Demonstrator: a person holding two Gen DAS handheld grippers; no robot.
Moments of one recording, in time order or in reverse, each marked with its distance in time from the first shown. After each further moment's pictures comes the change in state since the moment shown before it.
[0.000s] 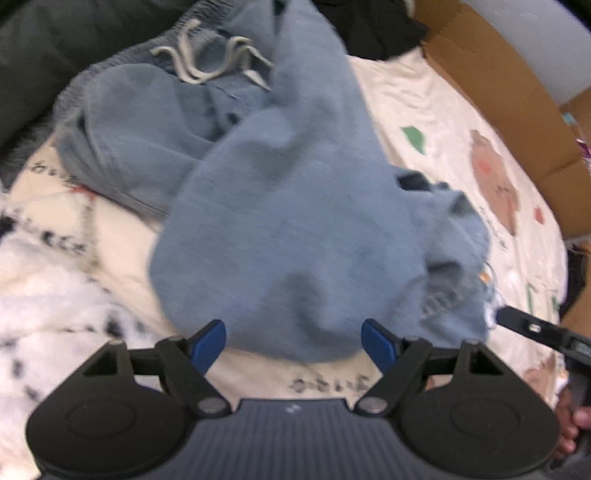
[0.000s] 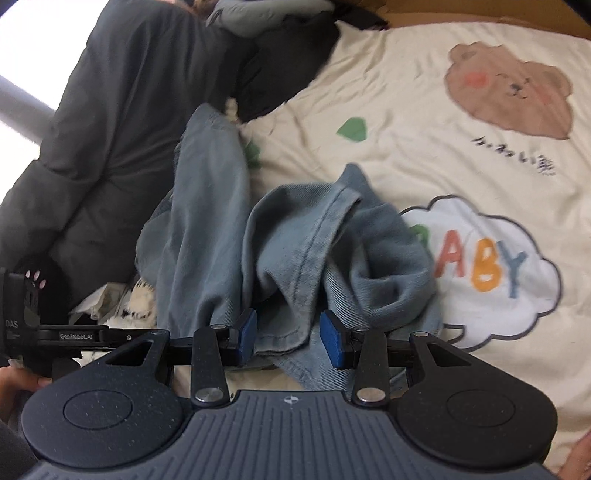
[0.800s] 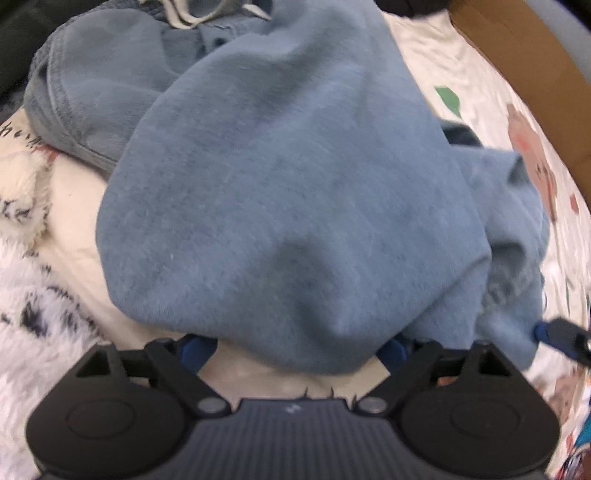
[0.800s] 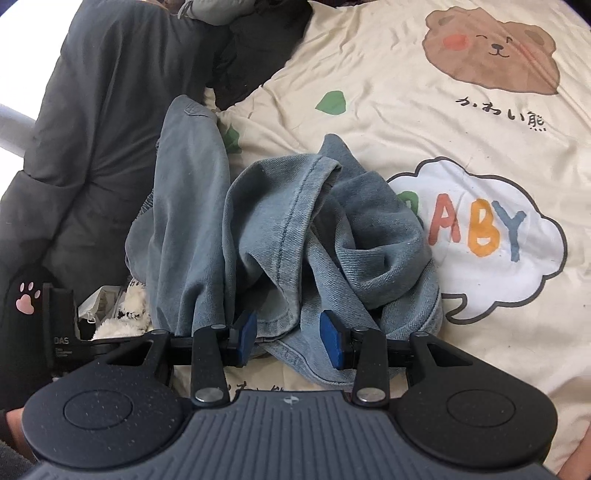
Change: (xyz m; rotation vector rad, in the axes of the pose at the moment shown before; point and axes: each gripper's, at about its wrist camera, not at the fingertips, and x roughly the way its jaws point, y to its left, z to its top) left arm 0.067 0.003 -0.007 -0.052 0.017 0.083; right arm 0.005 -0.016 -0.007 0.105 0.030 -0.010
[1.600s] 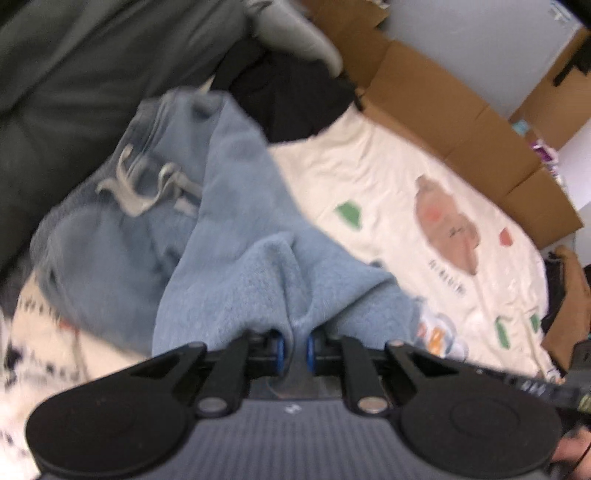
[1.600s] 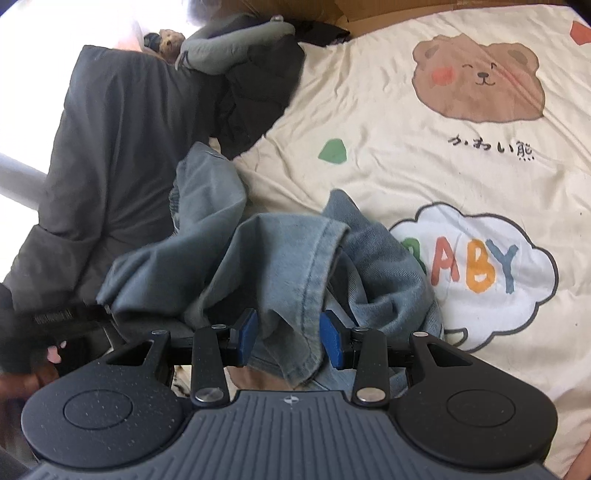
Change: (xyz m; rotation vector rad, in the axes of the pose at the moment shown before) left arm -0.143 -0.079 0.058 0.228 -0.230 -0.072; right arm -0.024 0.002 0.021 0.073 -0.115 0.053
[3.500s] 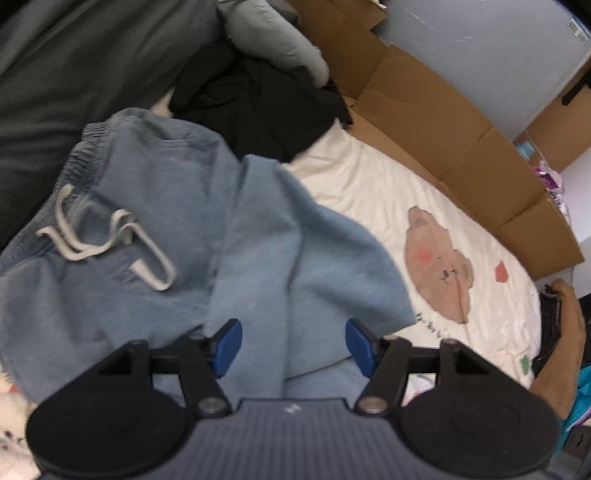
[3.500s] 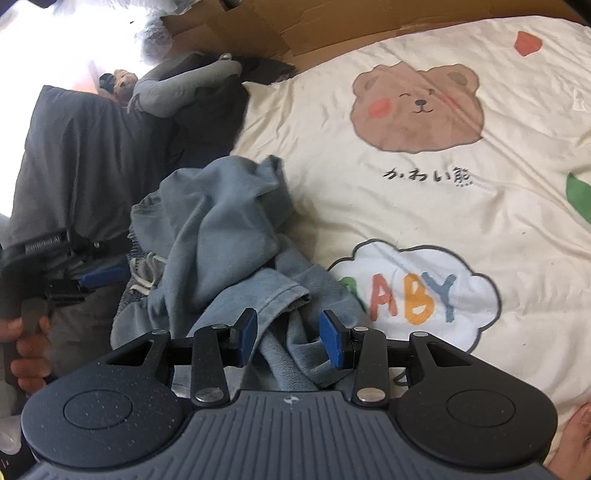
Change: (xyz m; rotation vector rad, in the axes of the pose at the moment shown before) left arm 0.068 -0.015 0.055 -0.057 0.023 -0.005; right arm -0.010 -0.027 0.011 0.061 -0.098 -0.128
